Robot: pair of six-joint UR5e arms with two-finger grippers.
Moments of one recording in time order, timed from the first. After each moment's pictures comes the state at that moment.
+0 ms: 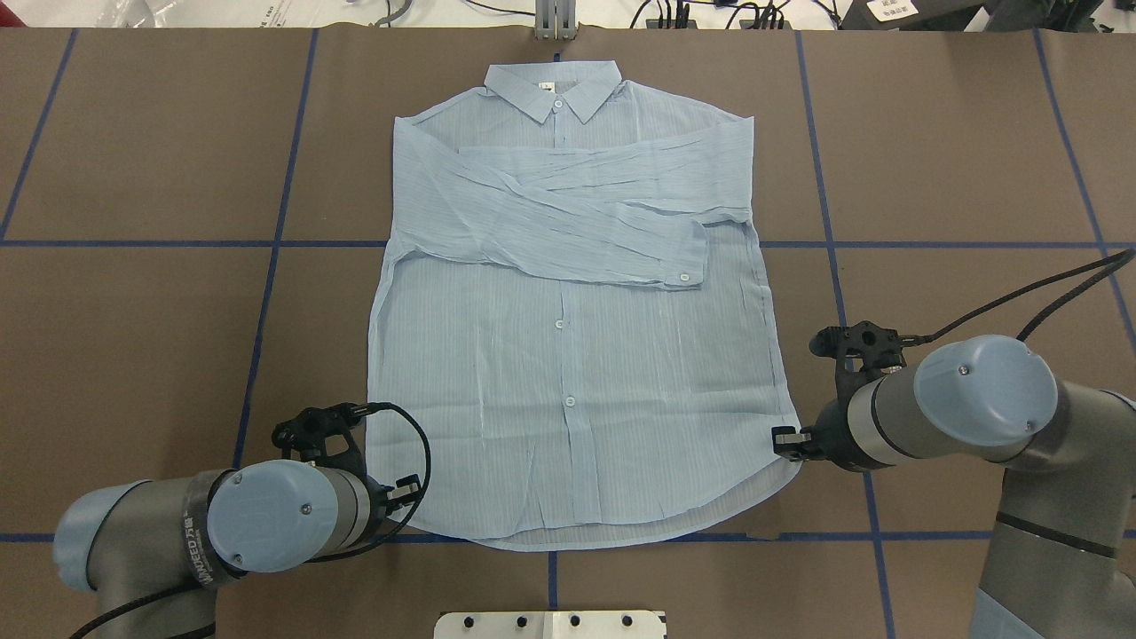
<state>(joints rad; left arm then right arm) -0.20 -1.84 -2.00 -1.65 -1.61 -1.76 0.43 -1.54 2.07 -1.28 1.89 1.30</state>
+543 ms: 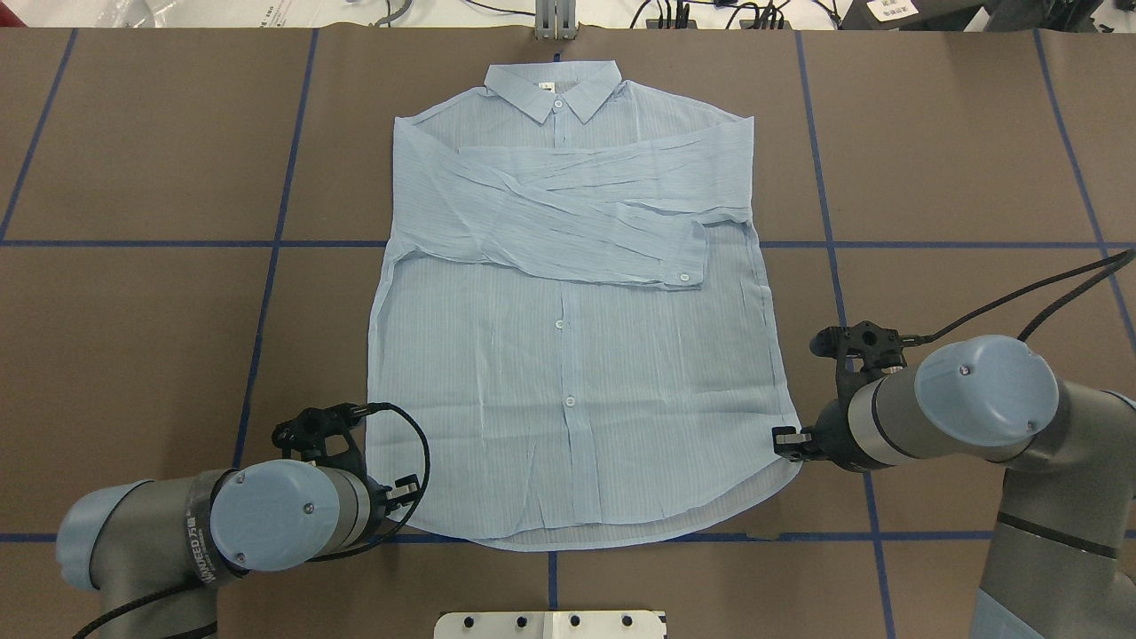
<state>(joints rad) -0.20 -1.84 -1.99 -1.65 -1.61 -1.76 0.43 -1.54 2.08 -1.28 1.89 1.30</state>
